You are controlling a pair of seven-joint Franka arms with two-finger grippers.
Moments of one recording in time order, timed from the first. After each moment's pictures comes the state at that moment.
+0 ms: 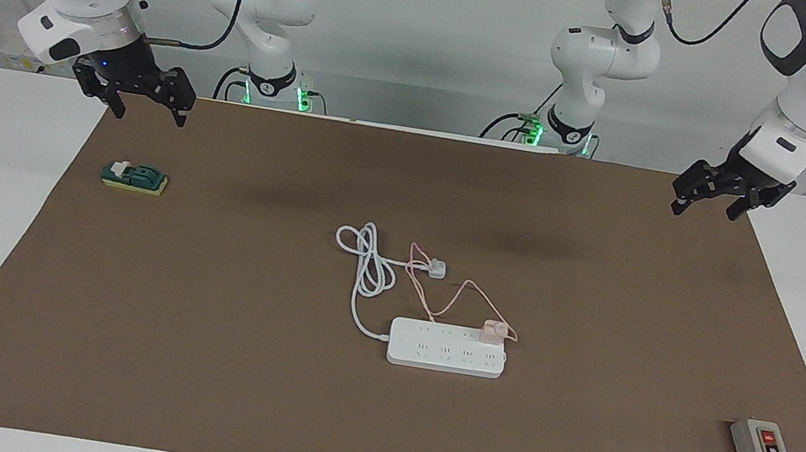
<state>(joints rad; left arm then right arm) -0.03 -0.01 0.00 -1.62 -0.02 1.60 -0.02 -0.04 -0.04 0.00 -1.68 -0.02 1.55 -0.05</state>
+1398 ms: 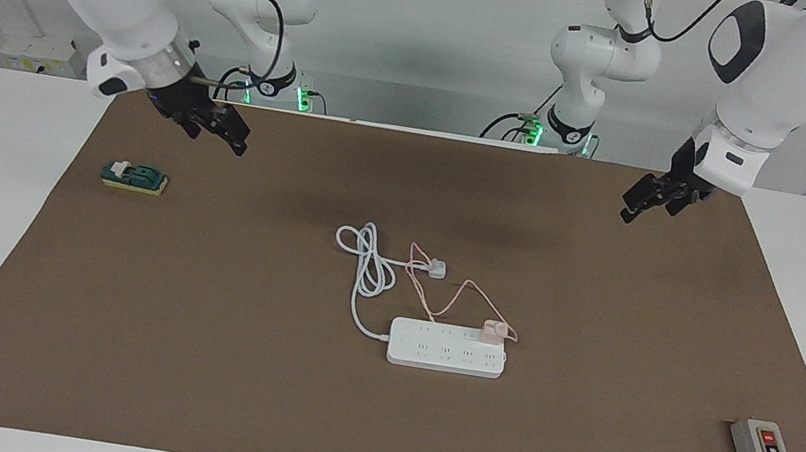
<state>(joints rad) -0.12 -0.04 0.00 -1.76 -0.13 1.72 -0.58 0.09 0.07 0.02 -1.70 0.27 1.64 0.60</state>
